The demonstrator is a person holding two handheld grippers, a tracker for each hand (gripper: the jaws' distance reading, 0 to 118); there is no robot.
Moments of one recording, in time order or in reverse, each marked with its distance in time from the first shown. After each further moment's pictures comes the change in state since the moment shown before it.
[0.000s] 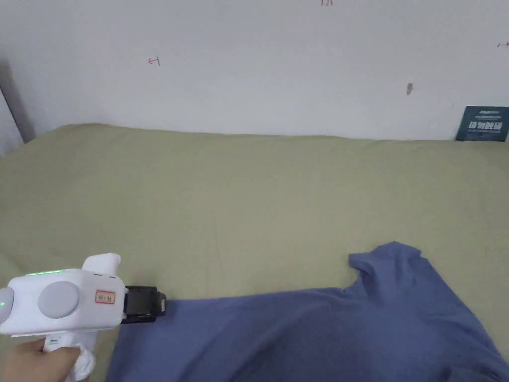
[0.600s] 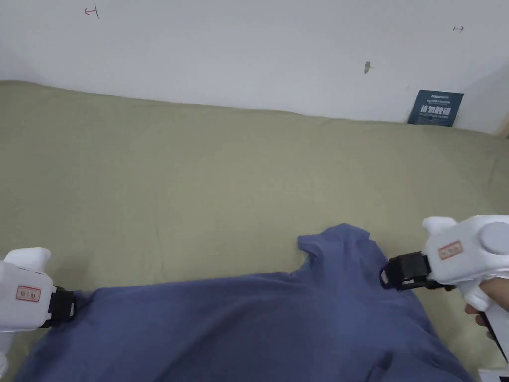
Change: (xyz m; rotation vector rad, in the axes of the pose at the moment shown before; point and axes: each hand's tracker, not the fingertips) left arm 0.014 -0.009 -0.010 -0.082 0.018 -0.020; right arm 0.081 0.031 -0.341 -0.889 0.161 -0.092
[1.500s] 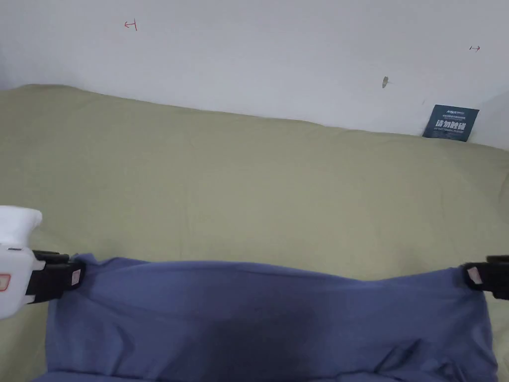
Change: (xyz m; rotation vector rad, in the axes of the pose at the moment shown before) left arm -0.005 -0.057 0.164 0.225 -0.112 -0.184; right arm -0.031 -0.138 0.191 0.383 0.060 0.113
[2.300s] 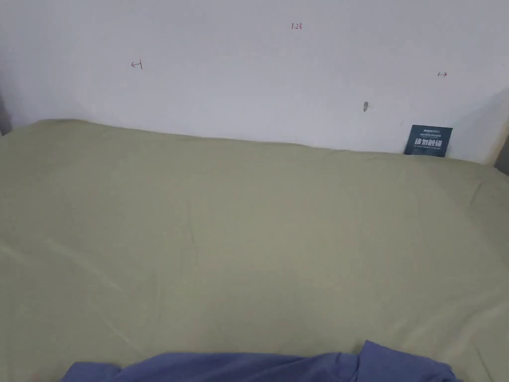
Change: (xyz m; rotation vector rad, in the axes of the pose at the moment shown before) left arm -0.019 -0.192 0.021 -0.104 -0.019 0.268; right arm 0.012 -0.211 0.007 -0.177 -0.020 -0.218
